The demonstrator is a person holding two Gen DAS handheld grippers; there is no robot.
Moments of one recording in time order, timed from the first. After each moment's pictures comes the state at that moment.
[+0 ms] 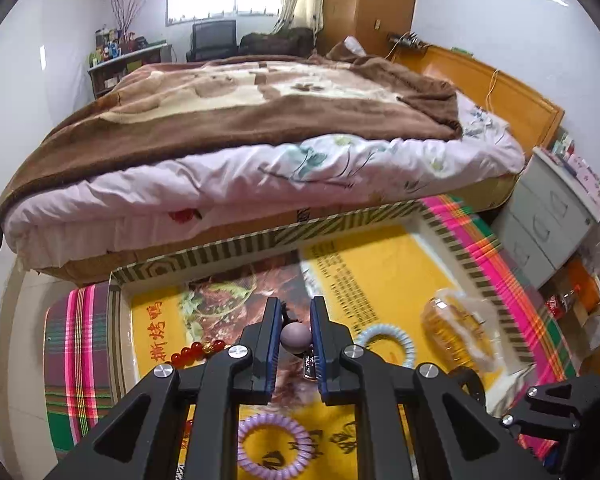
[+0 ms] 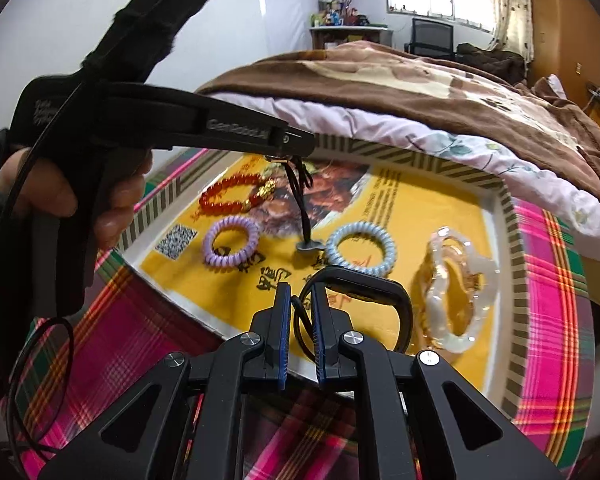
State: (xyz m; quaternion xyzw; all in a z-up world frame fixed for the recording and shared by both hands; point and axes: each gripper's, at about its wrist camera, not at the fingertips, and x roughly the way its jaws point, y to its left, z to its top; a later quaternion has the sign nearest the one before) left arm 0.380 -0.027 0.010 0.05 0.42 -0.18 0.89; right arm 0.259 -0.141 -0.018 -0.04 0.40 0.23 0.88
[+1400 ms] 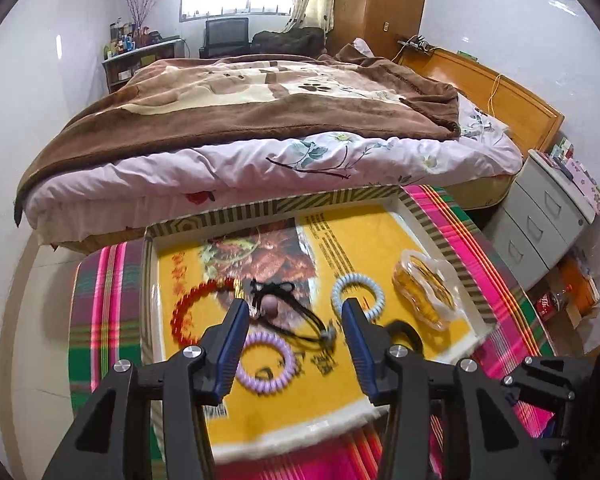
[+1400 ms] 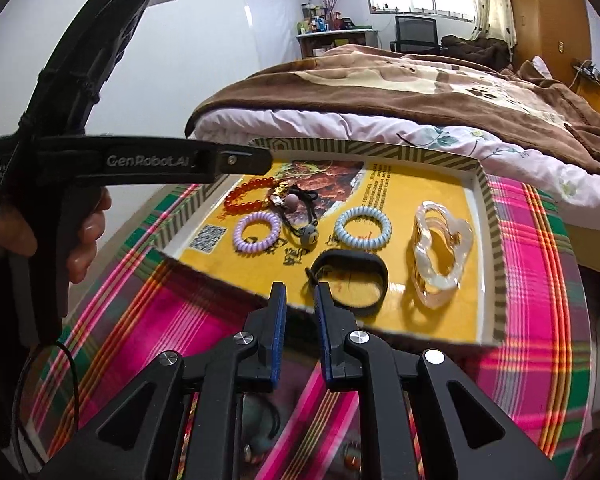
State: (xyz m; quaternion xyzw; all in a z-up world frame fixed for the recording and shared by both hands) left arm 0.305 -0.011 0.047 0.03 0.43 -0.17 0.89; right arm 0.209 -0.159 0.010 0.01 0.40 0.23 0.89
